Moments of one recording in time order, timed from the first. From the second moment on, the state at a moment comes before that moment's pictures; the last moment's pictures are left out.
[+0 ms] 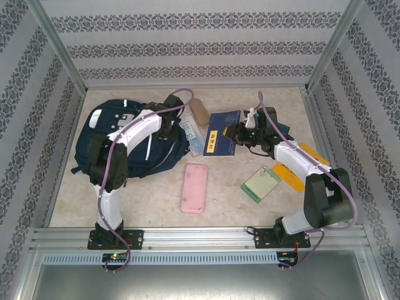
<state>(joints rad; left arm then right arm) -0.42 1.98 1.63 -0.99 -0.21 -0.32 0.24 1.47 0.91 -0.10 -0.69 0.76</state>
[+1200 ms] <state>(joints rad) -0.16 1.62 1.69 -1.07 0.02 -0.28 0.53 1.76 1.12 0.26 -0.60 1.05</state>
